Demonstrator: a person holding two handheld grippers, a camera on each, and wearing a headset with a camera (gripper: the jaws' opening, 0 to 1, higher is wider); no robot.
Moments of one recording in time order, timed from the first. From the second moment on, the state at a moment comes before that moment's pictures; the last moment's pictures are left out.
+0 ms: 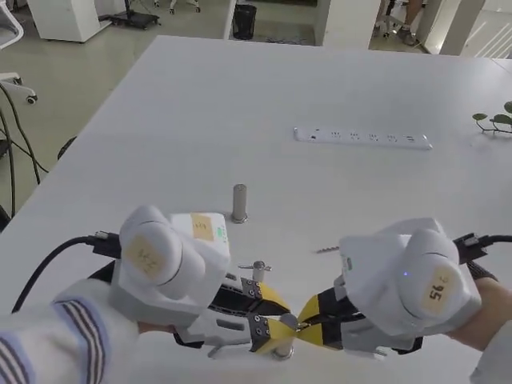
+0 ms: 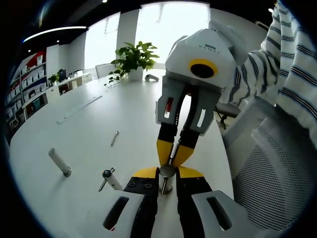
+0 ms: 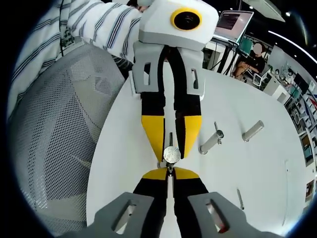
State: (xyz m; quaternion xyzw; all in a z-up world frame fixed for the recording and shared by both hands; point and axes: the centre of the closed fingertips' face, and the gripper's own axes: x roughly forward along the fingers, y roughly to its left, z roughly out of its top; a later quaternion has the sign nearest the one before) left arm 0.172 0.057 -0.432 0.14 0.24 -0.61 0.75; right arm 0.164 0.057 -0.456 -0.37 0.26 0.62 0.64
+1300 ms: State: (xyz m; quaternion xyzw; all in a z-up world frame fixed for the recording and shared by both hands) left arm 0.142 0.117 -0.436 0.08 0.26 -0.56 0.78; right arm 0.160 0.082 -0.465 -0.21 0.26 0.63 0.70
